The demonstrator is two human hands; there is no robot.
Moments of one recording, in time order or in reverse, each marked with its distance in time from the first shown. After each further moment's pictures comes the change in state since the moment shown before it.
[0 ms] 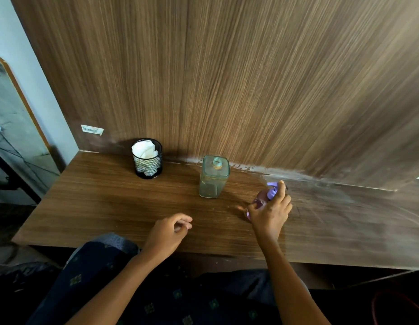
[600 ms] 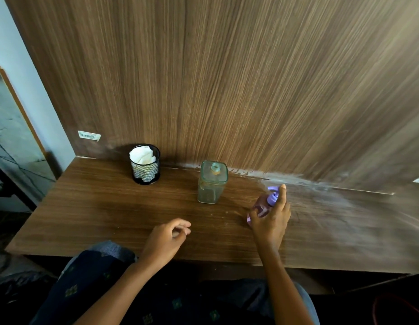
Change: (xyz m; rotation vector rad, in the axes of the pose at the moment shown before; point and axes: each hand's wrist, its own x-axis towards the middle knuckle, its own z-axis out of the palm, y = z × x) left_hand 0.003 -0.005 0.000 -0.040 -0.023 -0.007; right_hand -0.005 0.001 -0.010 0.116 -0.023 0.014
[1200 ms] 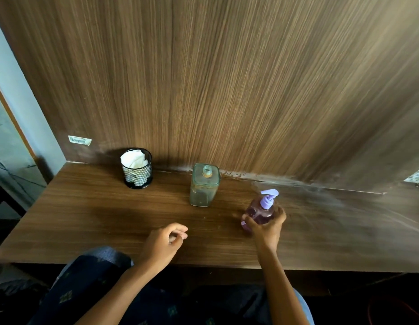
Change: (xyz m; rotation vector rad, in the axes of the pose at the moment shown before) left_hand 0.003 0.001 0.011 0.012 0.018 0.039; right_hand 0.002 0.018 -0.003 0.357 -0.086 0.415
